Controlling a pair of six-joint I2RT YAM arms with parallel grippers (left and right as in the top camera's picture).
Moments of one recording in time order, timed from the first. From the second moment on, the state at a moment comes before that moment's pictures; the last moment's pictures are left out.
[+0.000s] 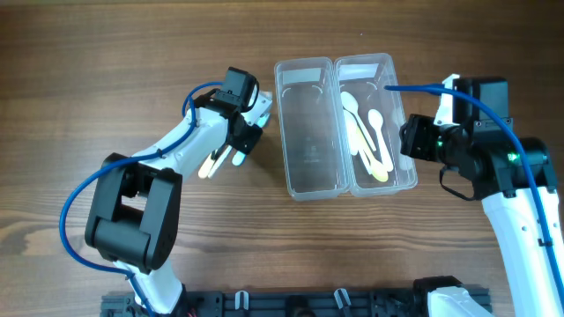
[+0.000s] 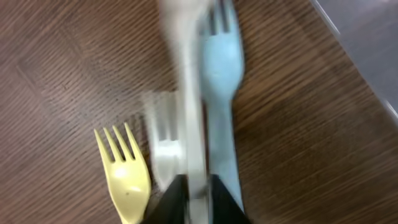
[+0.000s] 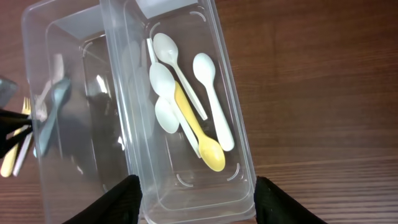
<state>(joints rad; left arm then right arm) -0.37 1.90 1.21 -0.59 -0.02 0.25 0.09 1.20 1.23 -1.06 -0.04 0.26</state>
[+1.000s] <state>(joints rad) -0.59 1.56 1.34 -0.78 0.11 -0.27 0.09 1.20 1.23 -1.06 -0.04 0.25</state>
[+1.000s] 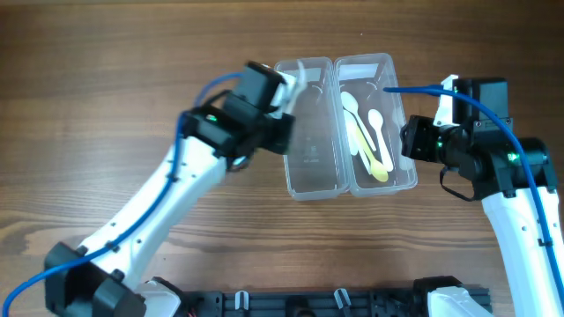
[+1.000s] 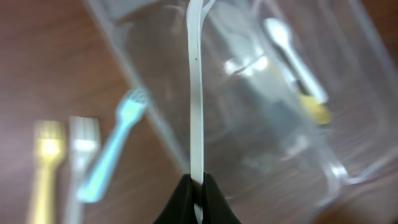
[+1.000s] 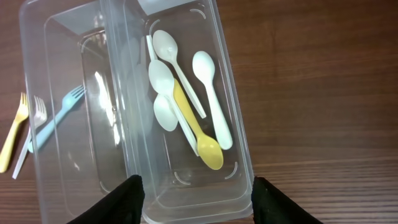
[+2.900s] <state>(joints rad) -0.17 1.97 1.26 -0.79 0.00 0.25 0.09 1.20 1.23 -1.06 -0.04 0.24</state>
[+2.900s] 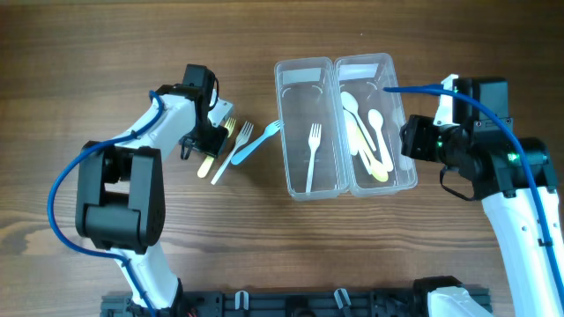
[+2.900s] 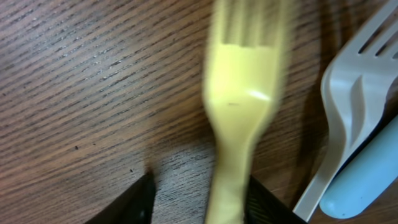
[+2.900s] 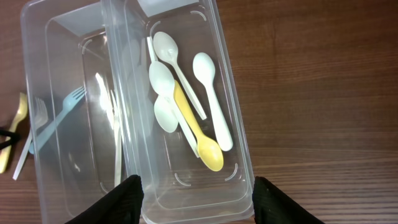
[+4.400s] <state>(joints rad) -0.59 1.73 1.57 -0.87 0.28 -0.35 0.09 1.20 1.23 -1.04 -0.04 0.25</state>
